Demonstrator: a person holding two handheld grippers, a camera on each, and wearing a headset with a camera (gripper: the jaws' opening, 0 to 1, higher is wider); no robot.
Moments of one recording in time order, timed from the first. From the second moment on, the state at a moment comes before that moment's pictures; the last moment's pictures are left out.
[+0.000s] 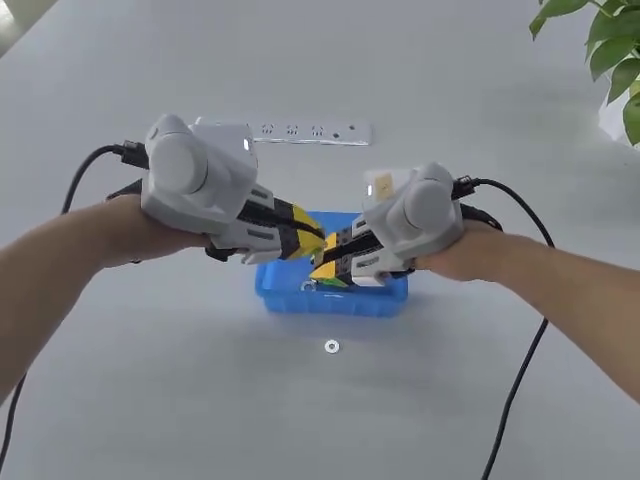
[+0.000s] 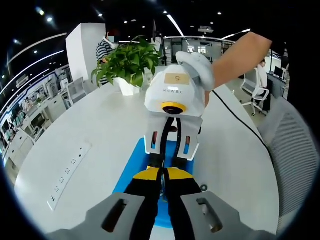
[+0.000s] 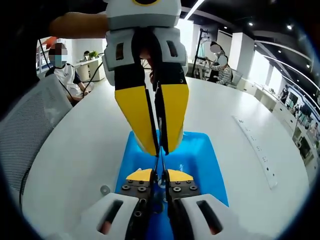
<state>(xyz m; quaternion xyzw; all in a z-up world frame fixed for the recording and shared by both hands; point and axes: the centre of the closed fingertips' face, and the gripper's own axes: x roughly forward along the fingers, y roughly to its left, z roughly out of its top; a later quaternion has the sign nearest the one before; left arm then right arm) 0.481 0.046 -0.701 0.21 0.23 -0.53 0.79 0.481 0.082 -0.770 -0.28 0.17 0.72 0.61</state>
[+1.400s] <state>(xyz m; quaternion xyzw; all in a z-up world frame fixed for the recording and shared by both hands) 0.472 0.048 -0.666 0.22 0.21 -0.51 0.80 0.479 0.033 -0.733 -0.26 0.18 0.68 0.66</state>
